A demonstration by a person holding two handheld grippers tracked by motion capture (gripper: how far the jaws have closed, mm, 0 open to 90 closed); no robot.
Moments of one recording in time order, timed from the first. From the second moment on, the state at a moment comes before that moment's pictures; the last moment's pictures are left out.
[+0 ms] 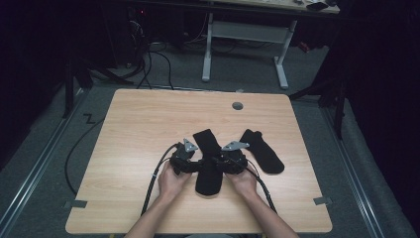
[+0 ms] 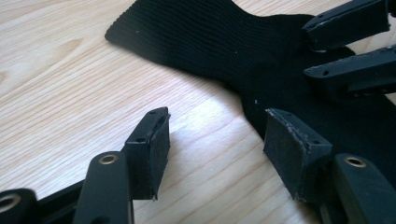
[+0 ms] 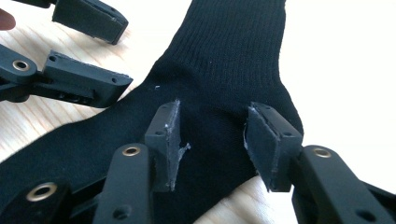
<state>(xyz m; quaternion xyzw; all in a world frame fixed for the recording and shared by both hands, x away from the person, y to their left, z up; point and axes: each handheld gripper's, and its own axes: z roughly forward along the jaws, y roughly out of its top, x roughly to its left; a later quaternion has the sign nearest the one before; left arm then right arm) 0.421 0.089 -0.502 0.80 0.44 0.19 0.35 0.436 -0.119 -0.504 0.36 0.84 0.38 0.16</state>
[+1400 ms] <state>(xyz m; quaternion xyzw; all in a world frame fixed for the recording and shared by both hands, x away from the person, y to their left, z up) 0.393 0.197 -0.508 0.75 0.51 0.24 0.35 0.442 -0.235 -0.469 0.47 0.76 0.37 0.24</state>
